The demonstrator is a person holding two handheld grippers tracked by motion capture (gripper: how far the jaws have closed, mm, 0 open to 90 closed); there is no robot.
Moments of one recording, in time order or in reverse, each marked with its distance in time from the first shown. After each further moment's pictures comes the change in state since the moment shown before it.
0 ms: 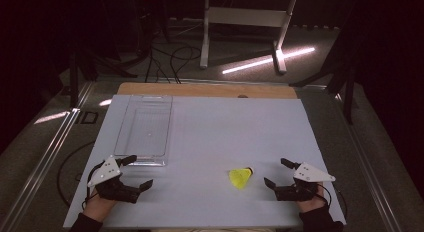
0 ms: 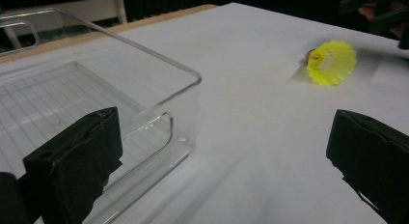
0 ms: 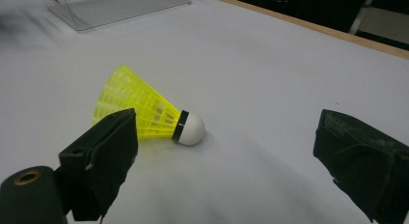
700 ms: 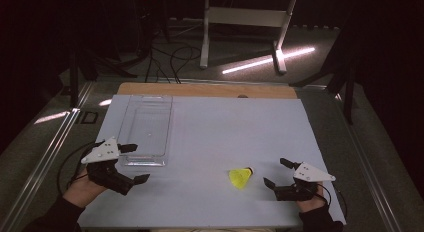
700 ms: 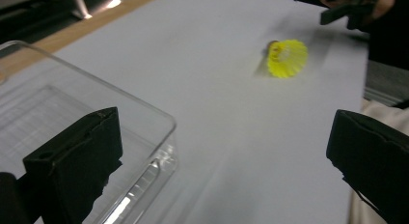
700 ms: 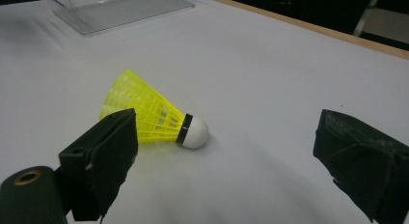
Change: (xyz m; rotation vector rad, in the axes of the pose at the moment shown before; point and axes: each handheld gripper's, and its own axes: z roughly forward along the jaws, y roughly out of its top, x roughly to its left) left arm 0.003 0.081 -0.016 0.194 -0.157 0.097; right arm 0.001 0.001 0.000 -0.008 0.014 0.007
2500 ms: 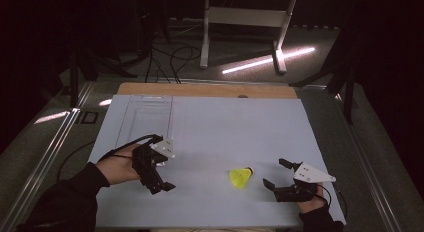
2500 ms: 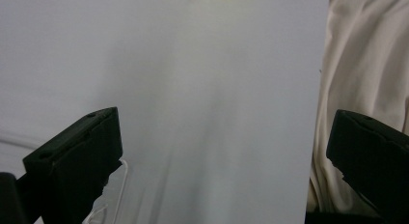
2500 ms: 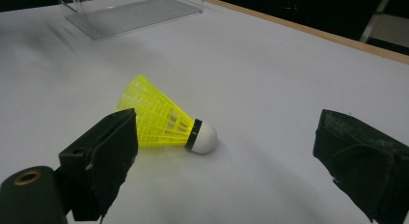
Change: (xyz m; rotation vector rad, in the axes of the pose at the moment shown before) left arm -0.022 0.069 0.084 0.523 -0.233 0.222; right arm 0.003 0.002 -0.001 -0.019 0.024 -0.006
